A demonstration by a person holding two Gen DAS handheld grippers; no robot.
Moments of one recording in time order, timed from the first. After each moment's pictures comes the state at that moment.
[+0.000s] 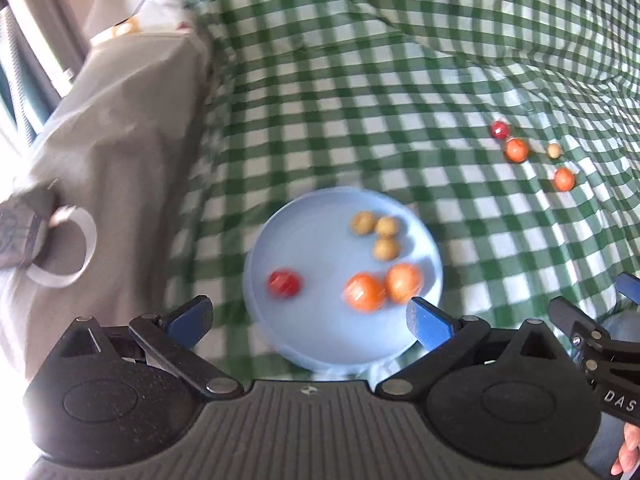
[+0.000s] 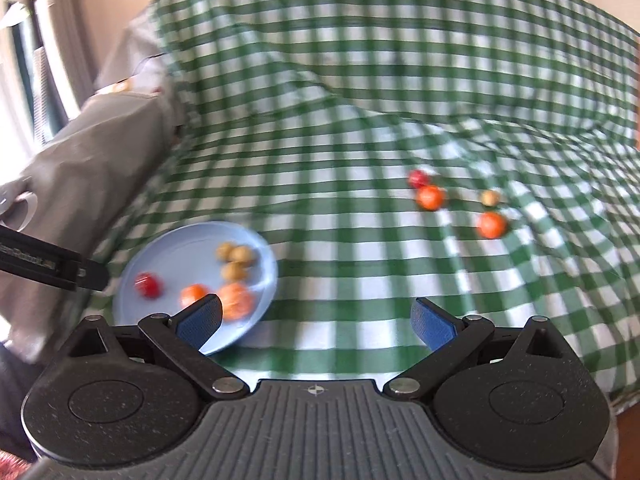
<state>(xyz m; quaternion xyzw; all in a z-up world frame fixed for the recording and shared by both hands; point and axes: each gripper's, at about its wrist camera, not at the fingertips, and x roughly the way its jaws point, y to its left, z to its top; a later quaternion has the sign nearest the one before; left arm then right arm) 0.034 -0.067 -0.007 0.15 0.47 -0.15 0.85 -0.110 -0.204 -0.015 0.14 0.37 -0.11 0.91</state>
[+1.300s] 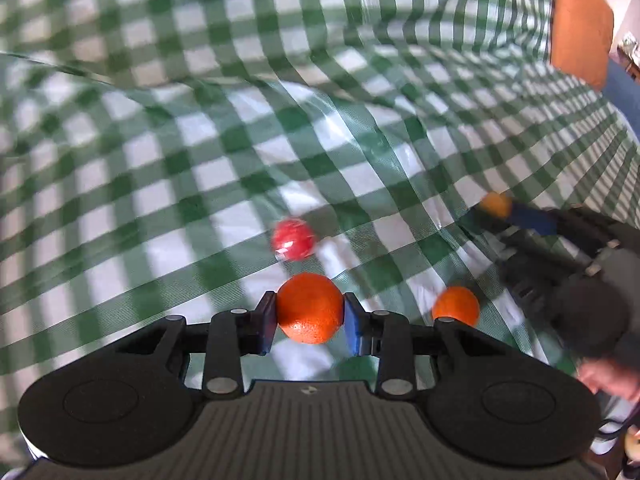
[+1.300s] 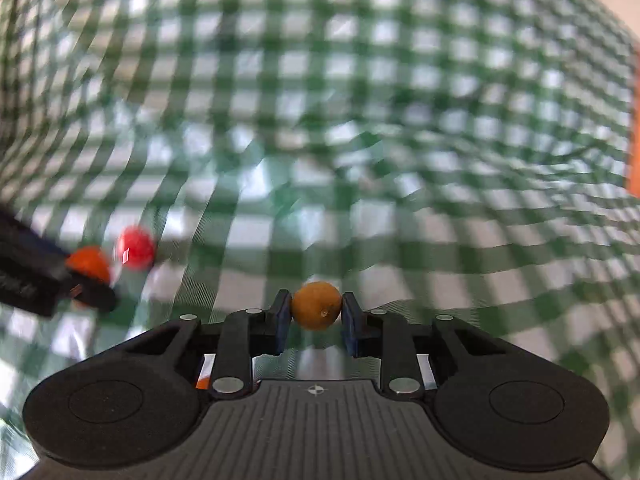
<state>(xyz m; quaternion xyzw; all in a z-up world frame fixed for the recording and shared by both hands) 0.159 -0.369 -0.100 0.17 0.46 -0.33 0.80 0.043 -0.487 -0.144 0.07 0.35 -0.18 0.92</state>
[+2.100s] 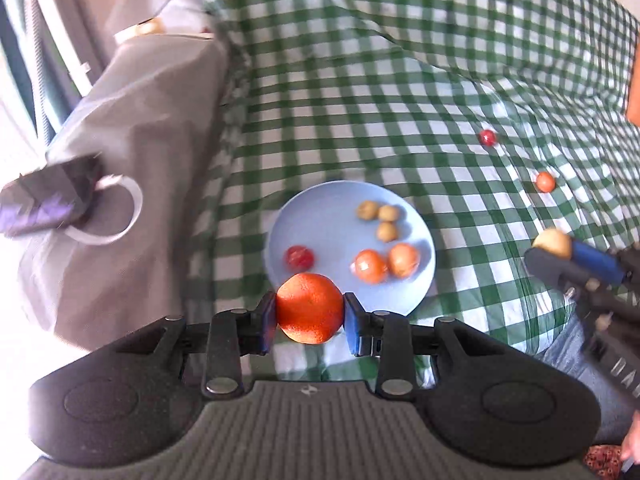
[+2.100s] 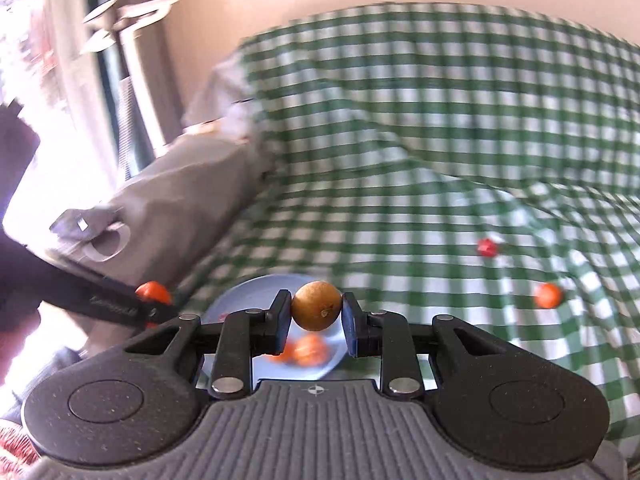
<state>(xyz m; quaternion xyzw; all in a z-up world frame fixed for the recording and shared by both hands) -0.014 -0.002 0.022 0.12 0.47 -0.15 0.86 -0.116 -0.177 0.042 0.12 0.30 0.03 0.95</state>
